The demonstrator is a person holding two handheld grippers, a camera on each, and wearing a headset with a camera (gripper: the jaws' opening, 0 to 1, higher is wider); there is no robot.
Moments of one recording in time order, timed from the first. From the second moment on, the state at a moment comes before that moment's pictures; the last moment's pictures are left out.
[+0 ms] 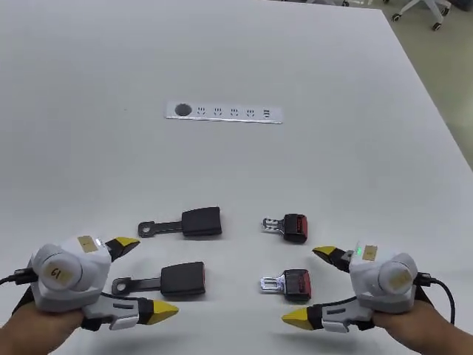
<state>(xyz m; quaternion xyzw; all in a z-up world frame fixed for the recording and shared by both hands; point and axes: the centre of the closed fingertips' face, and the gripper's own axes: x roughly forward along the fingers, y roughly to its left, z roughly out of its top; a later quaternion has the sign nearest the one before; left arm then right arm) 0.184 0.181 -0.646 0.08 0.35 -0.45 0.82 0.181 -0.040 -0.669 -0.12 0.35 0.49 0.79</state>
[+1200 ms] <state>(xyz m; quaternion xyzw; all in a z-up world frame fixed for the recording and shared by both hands) 0.177 0.150 -0.682 0.23 0.34 -0.57 0.71 0.174 -0.043 -0.683 -0.19 0.36 0.56 0.72</state>
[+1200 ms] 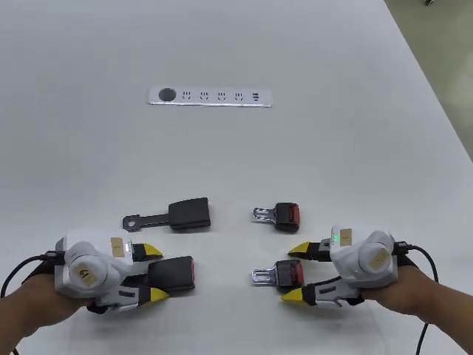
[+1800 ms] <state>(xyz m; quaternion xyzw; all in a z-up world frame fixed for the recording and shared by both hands) 0.177 0.155 -0.688 0.27 0.34 -0.60 0.67 0.177 -0.028 -0.683 -0.20 0.36 0.57 0.71</state>
